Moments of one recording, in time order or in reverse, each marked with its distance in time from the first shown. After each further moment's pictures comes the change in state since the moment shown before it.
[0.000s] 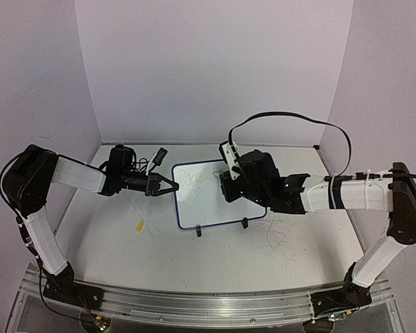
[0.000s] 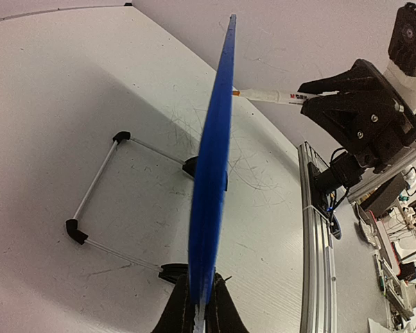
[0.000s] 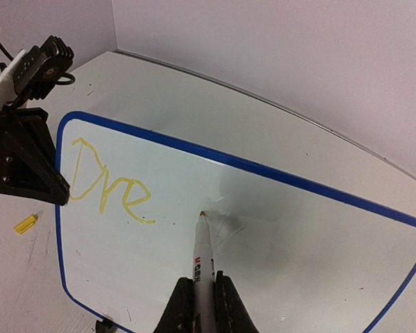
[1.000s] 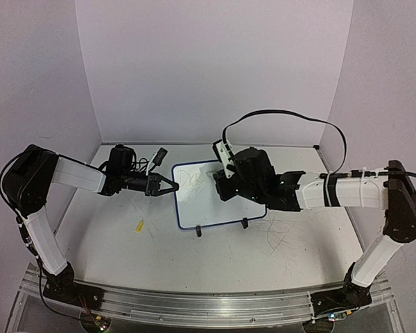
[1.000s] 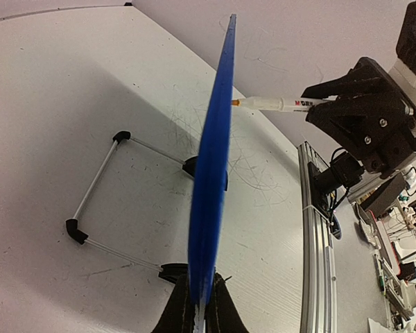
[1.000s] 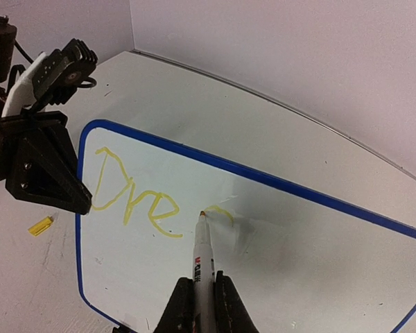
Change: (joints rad) left arm 0.000 0.000 0.000 -0.001 0.000 0.001; right arm 0.000 0.039 0.054 -0.010 -0.058 -0.004
